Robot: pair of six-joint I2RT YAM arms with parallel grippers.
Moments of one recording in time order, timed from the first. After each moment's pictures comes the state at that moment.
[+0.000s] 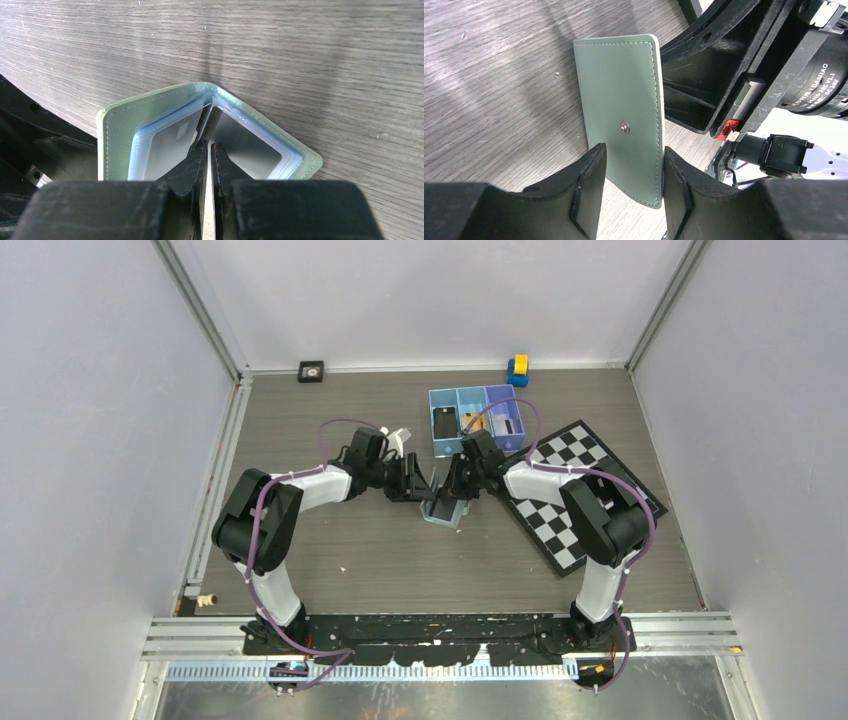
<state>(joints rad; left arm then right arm) -0.45 1.77 0.95 0.06 0.66 -0.58 0.57 1.83 1.02 -0.04 -0.20 0.71</state>
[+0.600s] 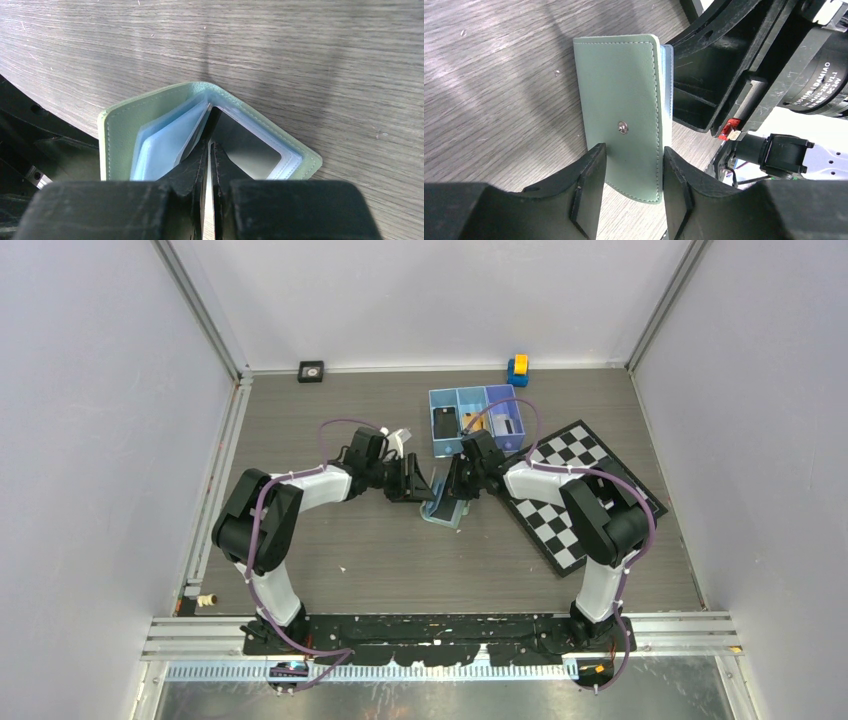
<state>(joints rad) -0.45 1.77 0.95 0.05 0.66 -0.58 0.57 1.83 1.02 -0.04 -0.20 0.71</state>
